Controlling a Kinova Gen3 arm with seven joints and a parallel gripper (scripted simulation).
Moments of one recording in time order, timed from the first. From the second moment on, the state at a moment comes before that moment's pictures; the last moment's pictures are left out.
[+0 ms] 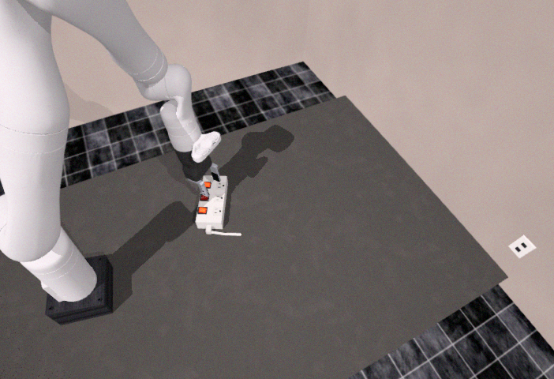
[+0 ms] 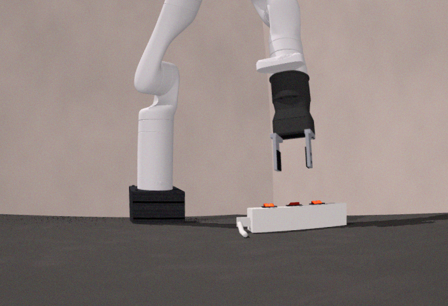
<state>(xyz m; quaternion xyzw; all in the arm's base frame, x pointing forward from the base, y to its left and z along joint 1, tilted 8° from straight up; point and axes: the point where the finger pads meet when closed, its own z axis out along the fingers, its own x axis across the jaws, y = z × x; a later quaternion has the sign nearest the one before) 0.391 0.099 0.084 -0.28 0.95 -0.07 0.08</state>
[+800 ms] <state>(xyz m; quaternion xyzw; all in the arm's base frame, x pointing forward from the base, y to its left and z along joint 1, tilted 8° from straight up) 0.381 0.120 0.067 -0.28 0.96 -0.05 0.07</state>
